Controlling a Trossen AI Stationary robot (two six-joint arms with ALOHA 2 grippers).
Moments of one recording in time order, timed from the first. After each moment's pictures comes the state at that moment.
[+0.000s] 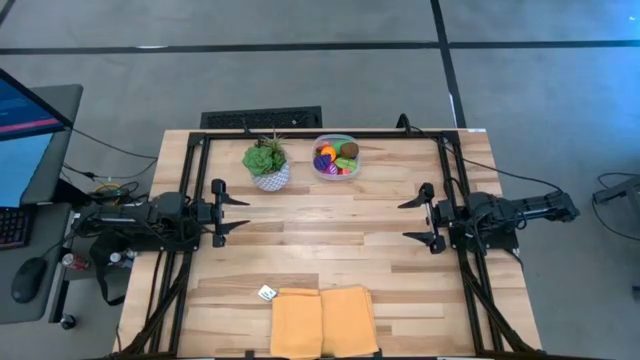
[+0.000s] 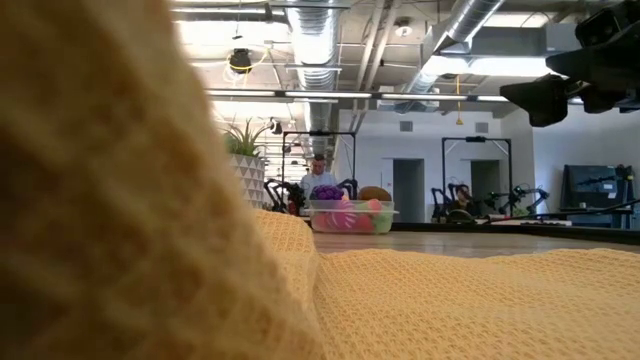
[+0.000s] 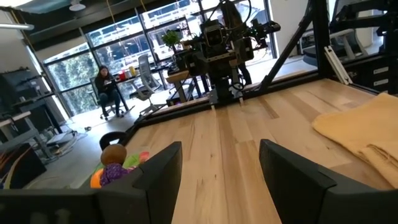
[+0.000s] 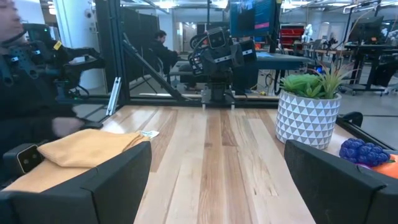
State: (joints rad) left arm -0.02 0.01 0.01 0.03 -0.06 0.28; right arm 0.15 0.03 0.00 0.02 0.05 -0.05
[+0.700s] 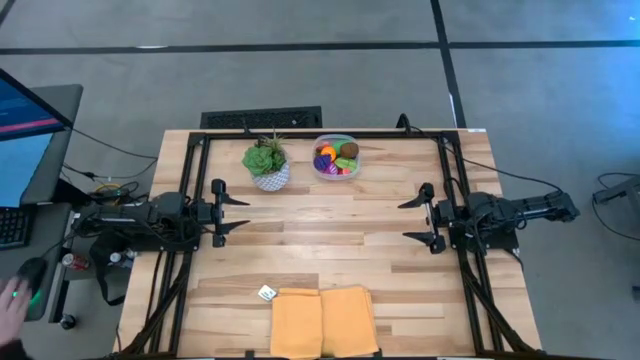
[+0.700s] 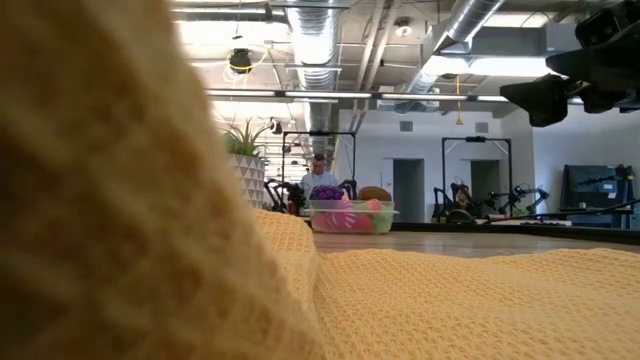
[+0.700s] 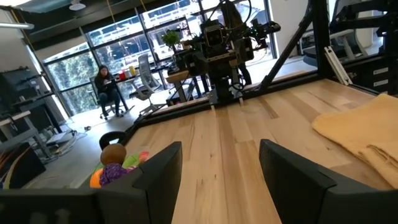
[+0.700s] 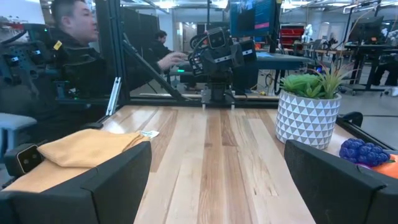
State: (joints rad) left arm -0.02 0.01 0.01 0.03 -0.06 0.27; right arm 0.15 0.03 0.00 0.02 0.05 -0.05
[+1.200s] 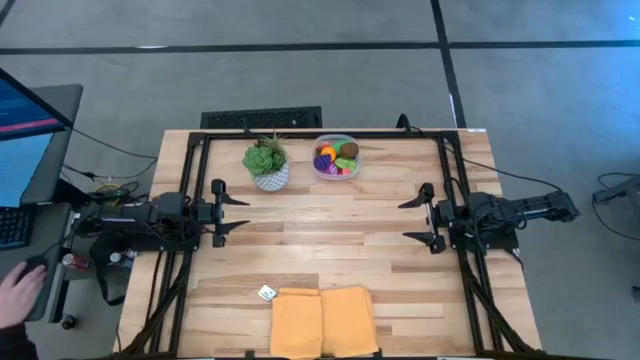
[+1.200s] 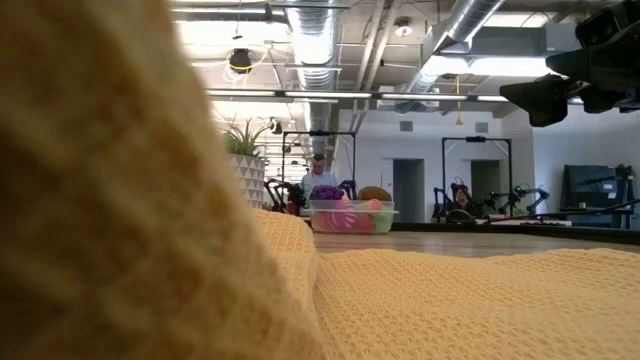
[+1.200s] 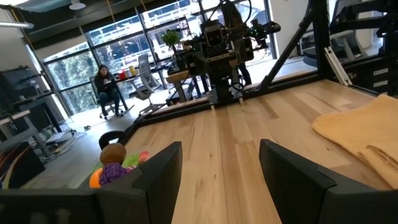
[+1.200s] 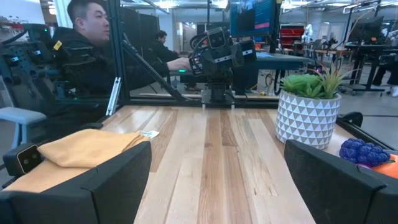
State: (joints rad) left arm -0.02 0.01 0.01 0.03 -0.06 0.27; right arm 0.15 0.03 0.00 0.02 0.05 -0.05
